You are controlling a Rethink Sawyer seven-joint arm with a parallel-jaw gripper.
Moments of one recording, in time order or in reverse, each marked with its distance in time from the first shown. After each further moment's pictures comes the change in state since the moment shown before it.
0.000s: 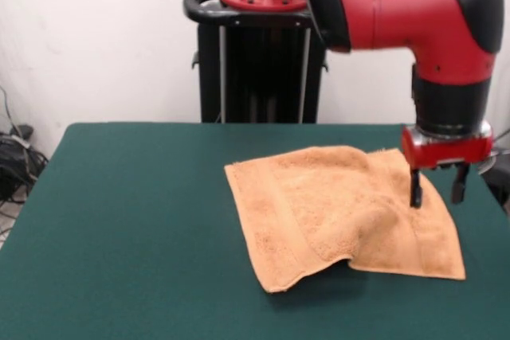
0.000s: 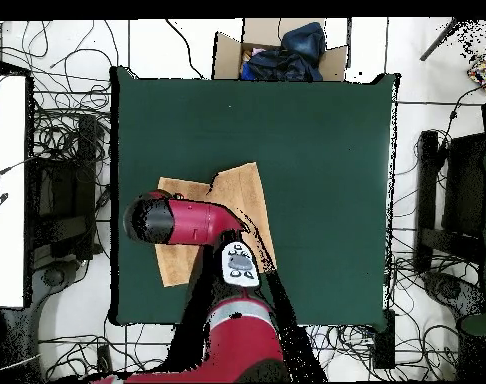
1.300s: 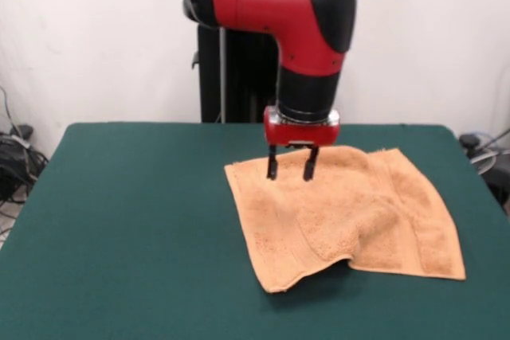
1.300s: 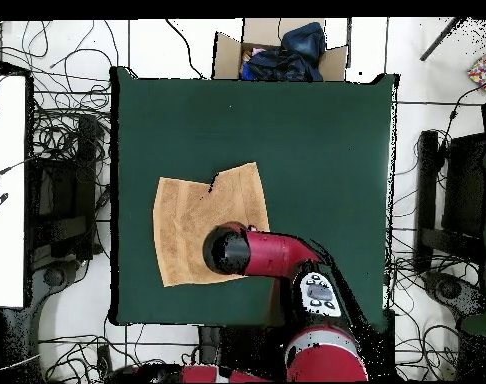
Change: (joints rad) arm -0.198 0.014 -0.122 0.119 -0.292 -0.027 0.000
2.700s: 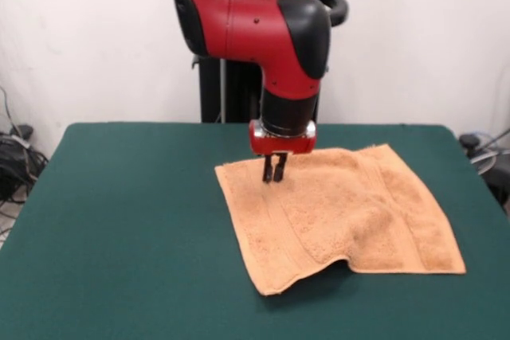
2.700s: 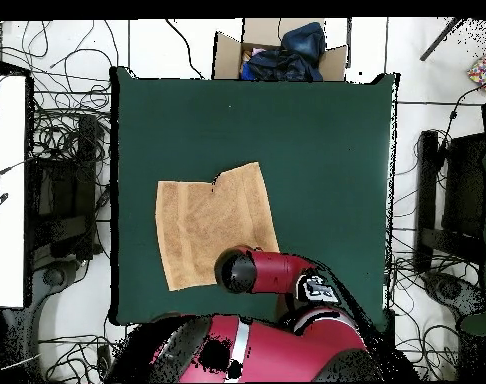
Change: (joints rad) arm -0.015 0.137 -0.038 0.012 -0.085 -0.106 0.000
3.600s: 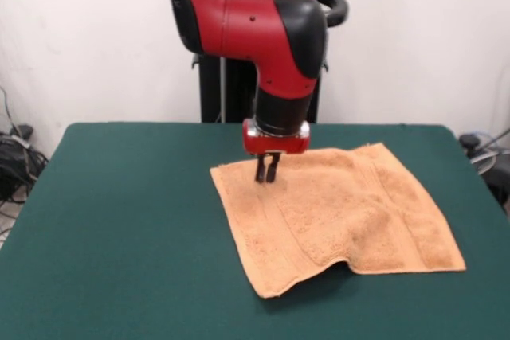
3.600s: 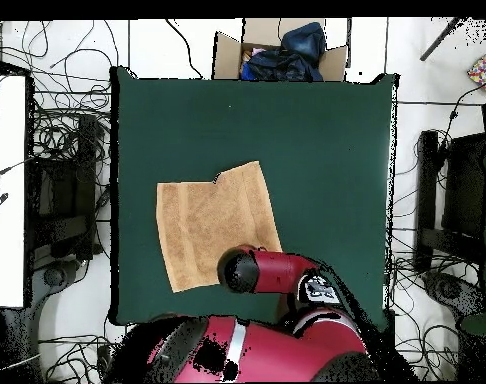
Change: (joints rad) arm 0.023 0.004 -0.056 -0.024 -0.004 -0.002 0.000
